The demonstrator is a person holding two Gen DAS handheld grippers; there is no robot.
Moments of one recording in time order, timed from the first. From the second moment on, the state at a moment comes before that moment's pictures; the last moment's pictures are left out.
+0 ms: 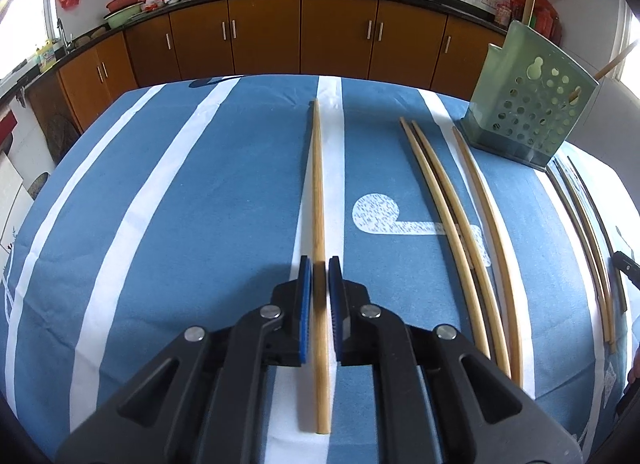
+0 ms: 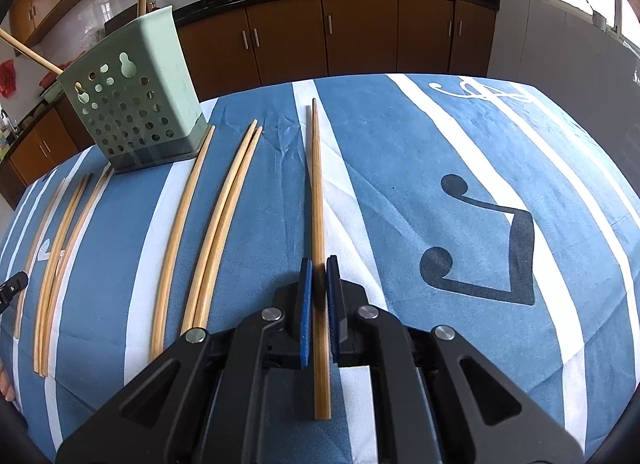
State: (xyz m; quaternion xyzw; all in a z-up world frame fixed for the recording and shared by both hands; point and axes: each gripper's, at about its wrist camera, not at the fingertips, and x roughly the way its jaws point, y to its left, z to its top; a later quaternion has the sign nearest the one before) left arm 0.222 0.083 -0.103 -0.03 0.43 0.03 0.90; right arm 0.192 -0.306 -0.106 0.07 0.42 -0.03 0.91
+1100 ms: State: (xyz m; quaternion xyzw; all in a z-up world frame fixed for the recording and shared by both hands) left arm 0.187 0.081 -0.088 0.00 0.43 0.03 0.90; right arm 0.151 -0.309 -0.082 0.08 0.38 -0.02 0.92
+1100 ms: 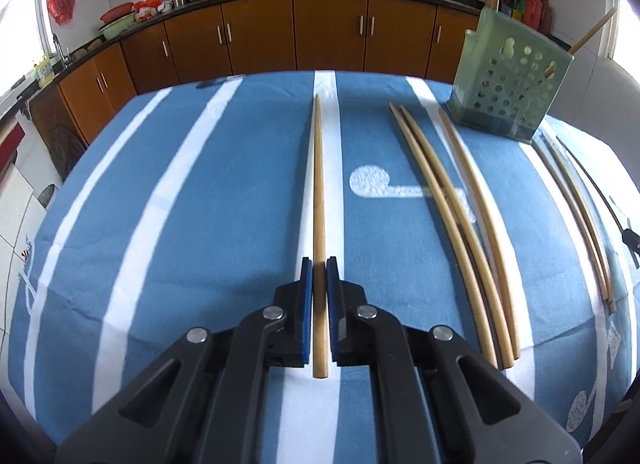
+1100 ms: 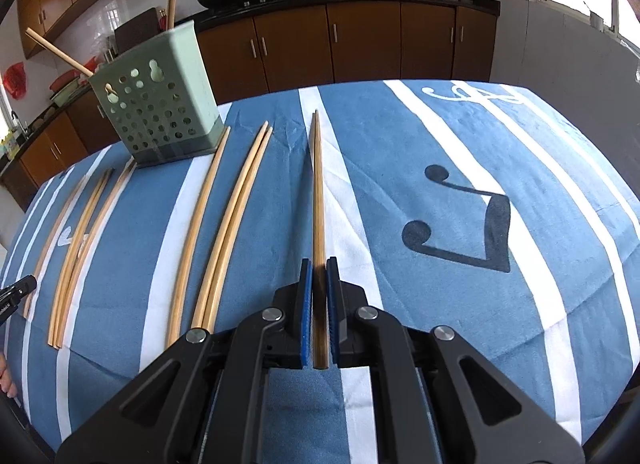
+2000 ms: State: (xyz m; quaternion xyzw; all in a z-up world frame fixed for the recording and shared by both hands) left arm 0.171 0.075 0.070 -0.02 0.23 0.01 0.97; right arm 0.138 -0.331 0.028 0.10 0.22 -0.03 0.97
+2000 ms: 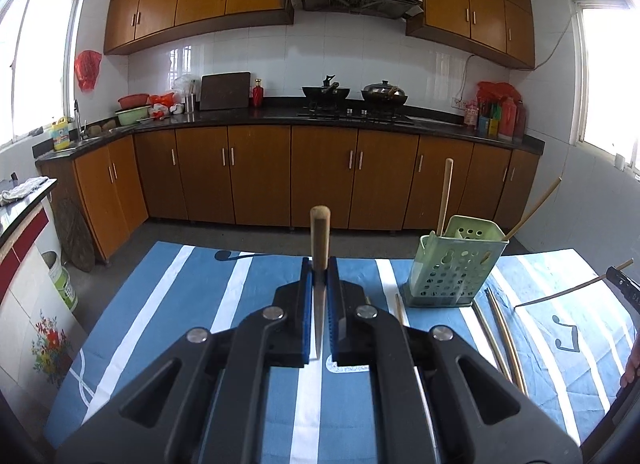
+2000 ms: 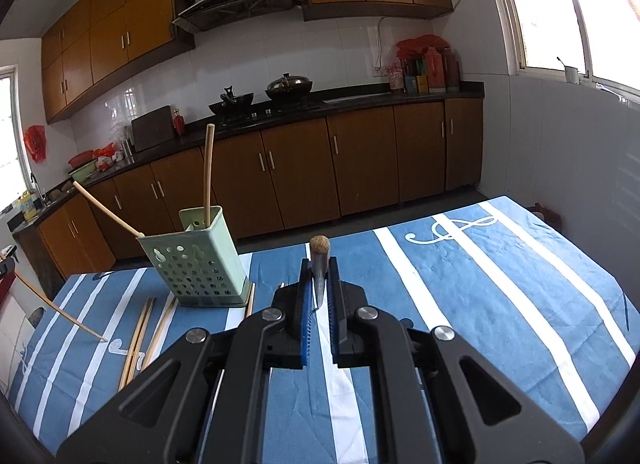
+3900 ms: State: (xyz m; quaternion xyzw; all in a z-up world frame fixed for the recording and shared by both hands) left arm 0.319 -0.032 0.118 -0.08 0.18 -0.08 0.98; right arm 0.241 -0.254 0.100 0.11 0.13 0.07 0.98
